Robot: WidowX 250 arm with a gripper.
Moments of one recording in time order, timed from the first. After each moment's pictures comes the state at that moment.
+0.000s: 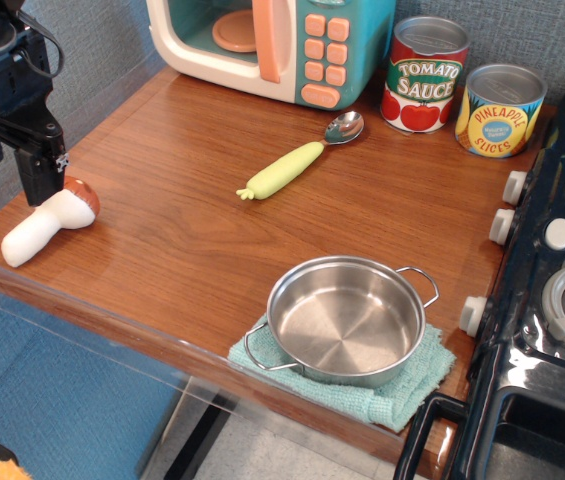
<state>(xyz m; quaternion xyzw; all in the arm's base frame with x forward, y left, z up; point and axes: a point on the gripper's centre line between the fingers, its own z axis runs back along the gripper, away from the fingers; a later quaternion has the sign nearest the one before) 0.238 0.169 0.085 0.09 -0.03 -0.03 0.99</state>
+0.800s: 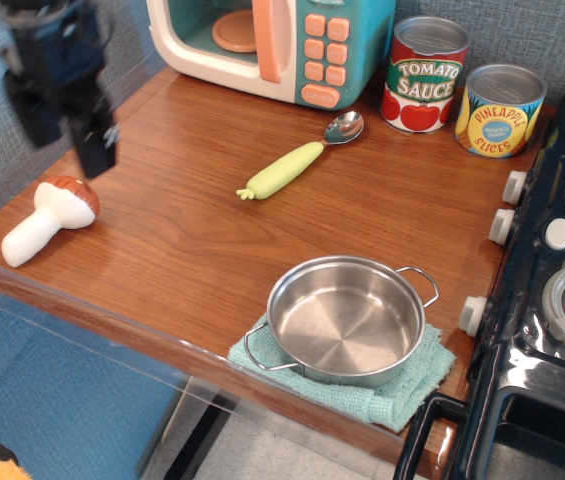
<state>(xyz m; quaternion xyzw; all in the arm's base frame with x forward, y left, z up) 0.277 0.129 0.100 0.04 -0.05 -0.11 0.99</state>
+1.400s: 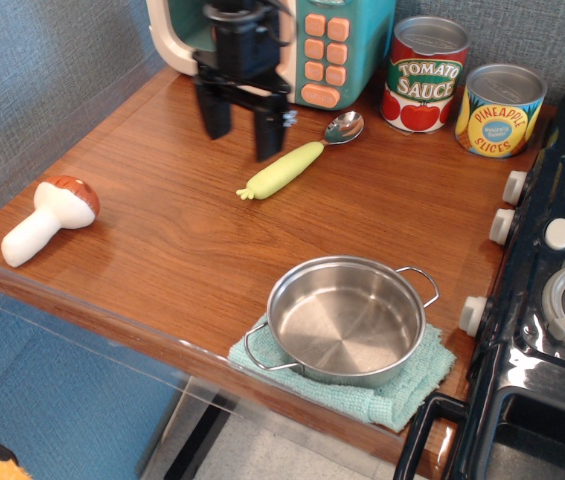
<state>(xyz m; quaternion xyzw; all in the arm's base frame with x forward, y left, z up) 0.386 0.053 0.050 -0.01 -0.01 -0.14 0.99</state>
